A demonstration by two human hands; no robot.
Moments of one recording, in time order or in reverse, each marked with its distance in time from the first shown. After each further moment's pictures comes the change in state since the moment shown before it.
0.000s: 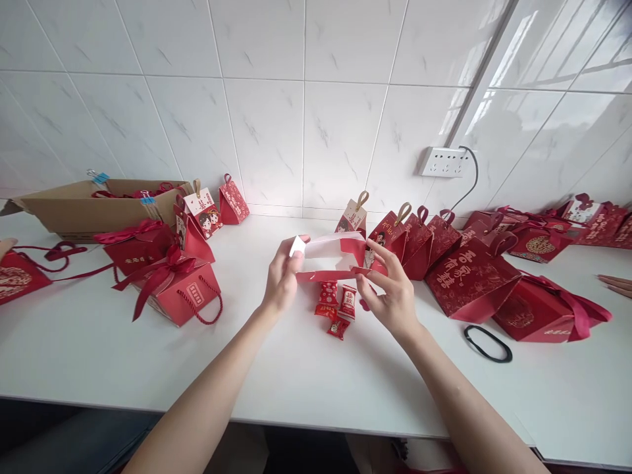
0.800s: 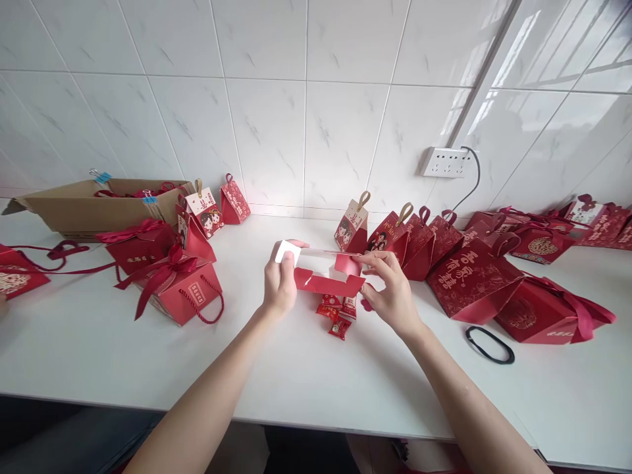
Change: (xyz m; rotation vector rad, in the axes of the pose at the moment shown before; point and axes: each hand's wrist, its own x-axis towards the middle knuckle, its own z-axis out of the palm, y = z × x) left_hand -0.003 -0.006 0.000 0.060 0.112 0.153; right_hand 0.001 0.003 -0.002 0.130 -0.136 0.222
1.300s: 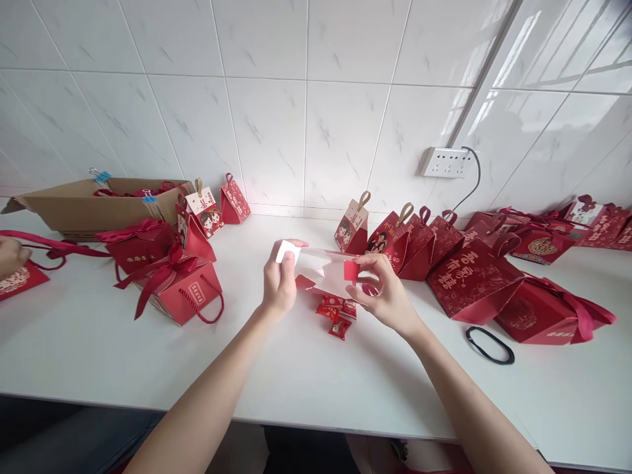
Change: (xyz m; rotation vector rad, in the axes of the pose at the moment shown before) left_hand 0.001 0.003 -0.001 0.034 -0.003 0.033; right_hand 0.000 -0.011 0.002 0.322 -0.129 0.256
